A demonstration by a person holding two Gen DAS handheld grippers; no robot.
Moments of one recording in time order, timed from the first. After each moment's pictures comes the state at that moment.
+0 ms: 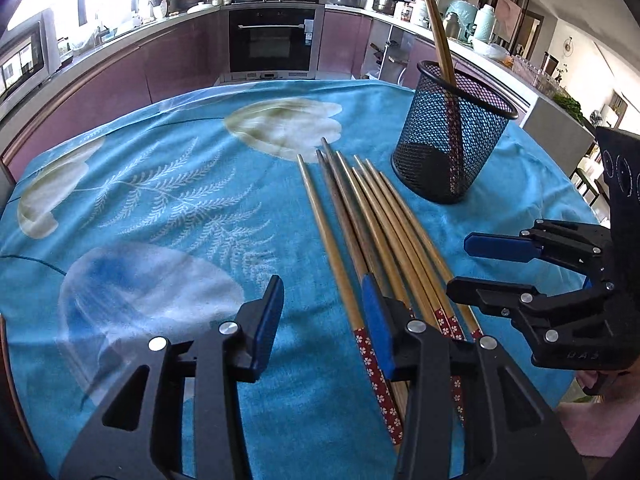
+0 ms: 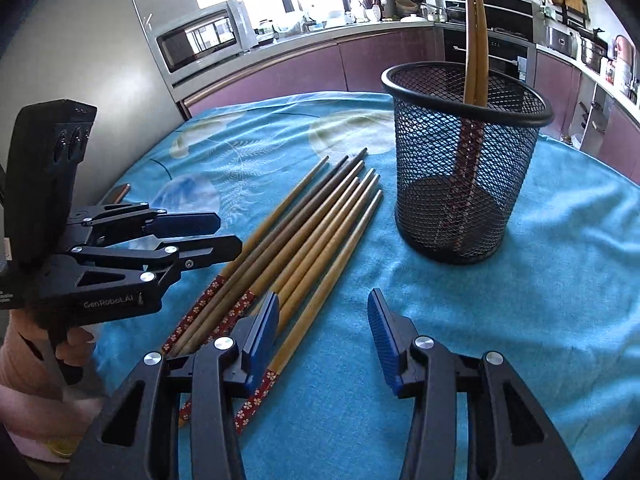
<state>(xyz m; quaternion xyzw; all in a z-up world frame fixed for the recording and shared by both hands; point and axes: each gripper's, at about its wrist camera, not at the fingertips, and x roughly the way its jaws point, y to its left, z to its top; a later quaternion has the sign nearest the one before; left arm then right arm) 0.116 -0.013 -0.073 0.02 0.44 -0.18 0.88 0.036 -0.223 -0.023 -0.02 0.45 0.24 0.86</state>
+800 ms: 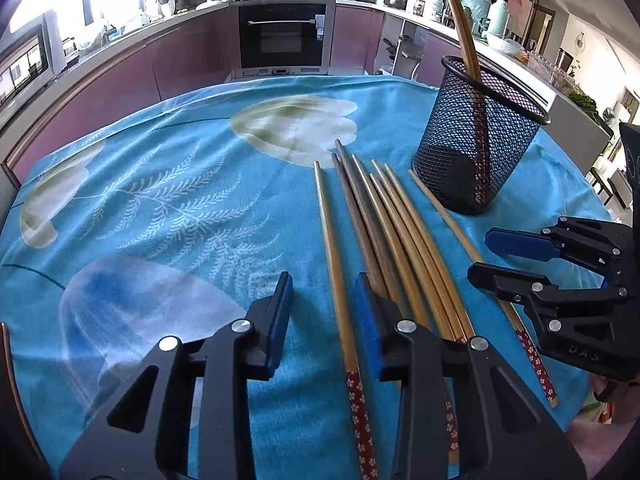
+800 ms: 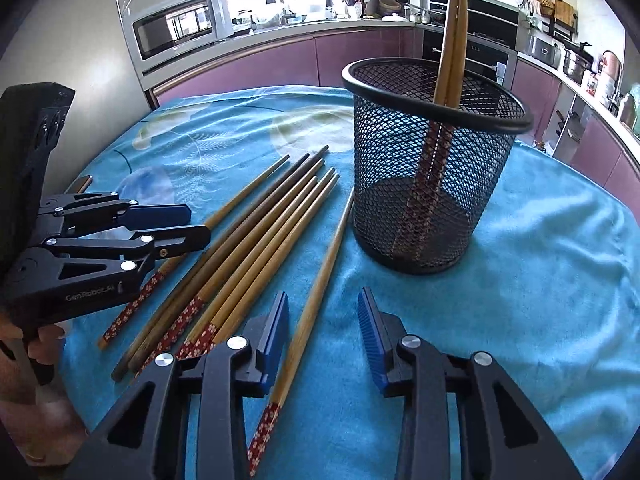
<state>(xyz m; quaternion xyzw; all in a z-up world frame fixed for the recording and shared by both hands) 0.139 -0.020 -0.078 0.03 0.45 -0.15 0.88 0.052 -0.228 -0.029 -0.05 0.45 0.19 0.87</state>
